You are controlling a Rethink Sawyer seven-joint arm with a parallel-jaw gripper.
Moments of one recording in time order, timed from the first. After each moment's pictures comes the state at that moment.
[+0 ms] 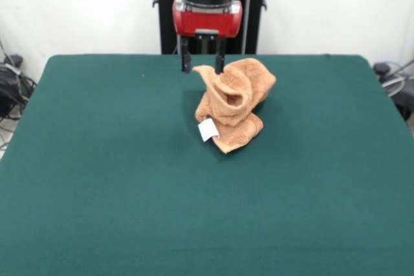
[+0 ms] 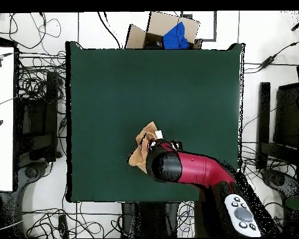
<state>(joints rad) -0.46 -0.79 0.13 2.01 -0.22 0.24 1.57</state>
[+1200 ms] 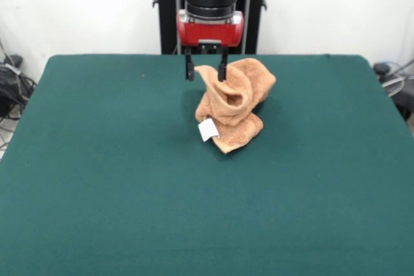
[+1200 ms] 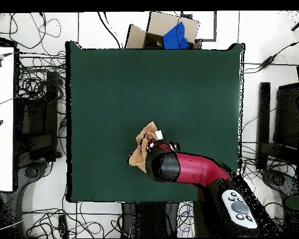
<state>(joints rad) -0.46 -0.75 0.13 2.01 -0.23 0.22 1.57</state>
